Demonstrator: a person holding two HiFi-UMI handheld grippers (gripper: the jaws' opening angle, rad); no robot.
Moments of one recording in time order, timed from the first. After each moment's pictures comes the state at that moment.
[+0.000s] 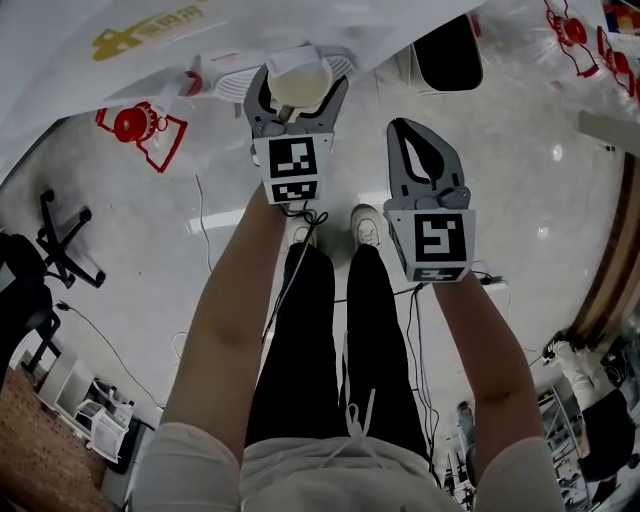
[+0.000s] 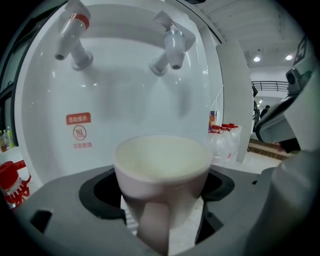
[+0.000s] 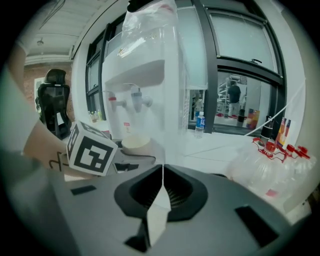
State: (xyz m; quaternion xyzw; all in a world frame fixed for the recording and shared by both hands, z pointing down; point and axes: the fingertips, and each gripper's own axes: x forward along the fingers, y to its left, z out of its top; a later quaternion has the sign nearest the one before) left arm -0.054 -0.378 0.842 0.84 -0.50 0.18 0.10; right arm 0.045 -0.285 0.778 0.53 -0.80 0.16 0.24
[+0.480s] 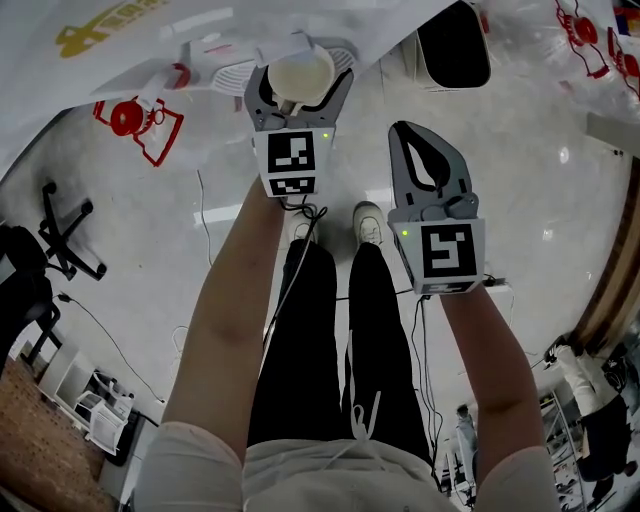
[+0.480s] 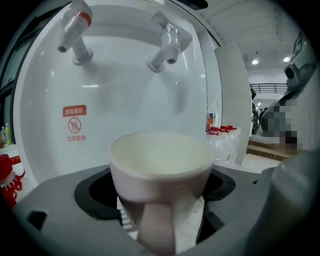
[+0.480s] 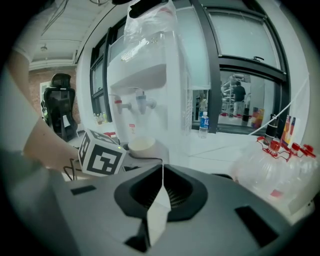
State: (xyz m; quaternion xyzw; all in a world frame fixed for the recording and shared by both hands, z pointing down) left arm -0.046 -0.378 0.849 0.85 -0.50 0.16 0.09; right arm 0.042 -0.277 0.771 0.50 -0.82 0.15 0.23
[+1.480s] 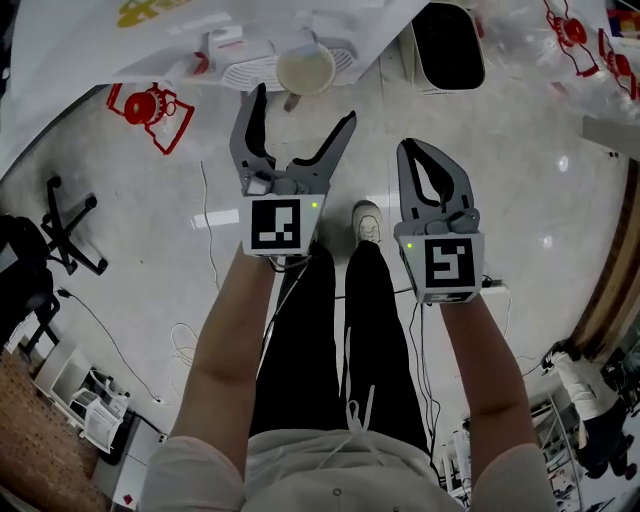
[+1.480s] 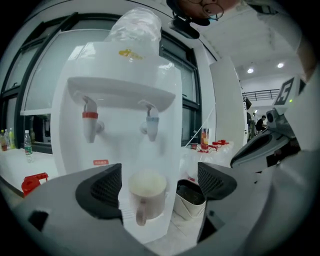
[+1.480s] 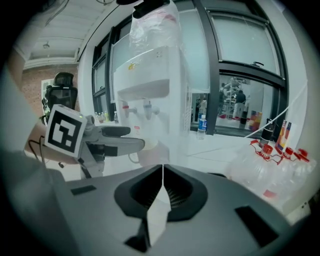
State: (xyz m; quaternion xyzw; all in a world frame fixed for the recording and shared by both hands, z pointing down) left arm -0.050 -0.313 0.739 0.86 -0.51 0.09 0.07; right arm 0.057 -0.245 0.750 0.50 -0.82 0.15 0.23
